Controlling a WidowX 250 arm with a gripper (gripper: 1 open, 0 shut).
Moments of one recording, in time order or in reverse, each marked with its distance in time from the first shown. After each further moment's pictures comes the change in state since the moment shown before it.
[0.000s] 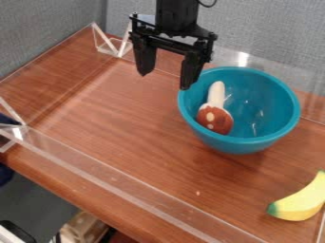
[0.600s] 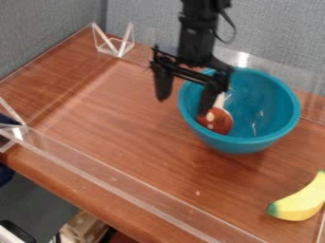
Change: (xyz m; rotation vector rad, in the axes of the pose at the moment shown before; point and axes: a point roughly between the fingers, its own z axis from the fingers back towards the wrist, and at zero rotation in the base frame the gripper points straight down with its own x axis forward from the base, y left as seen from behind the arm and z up) arm 0.015 -0.029 -0.042 0.012 0.056 0.028
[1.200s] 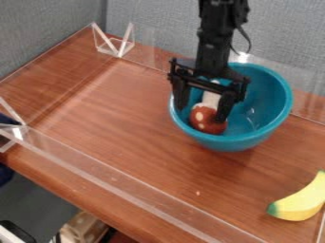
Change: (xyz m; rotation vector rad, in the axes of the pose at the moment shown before) arm 0.018 -0.007 -0.018 -0.008 -0.006 0.049
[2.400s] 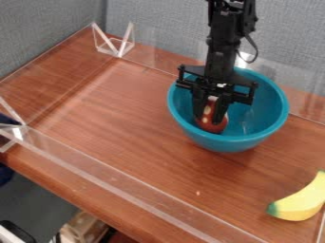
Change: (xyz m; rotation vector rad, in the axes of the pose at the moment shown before) arm 0.016 -0.008 -0.009 -0.009 -0.015 0.070
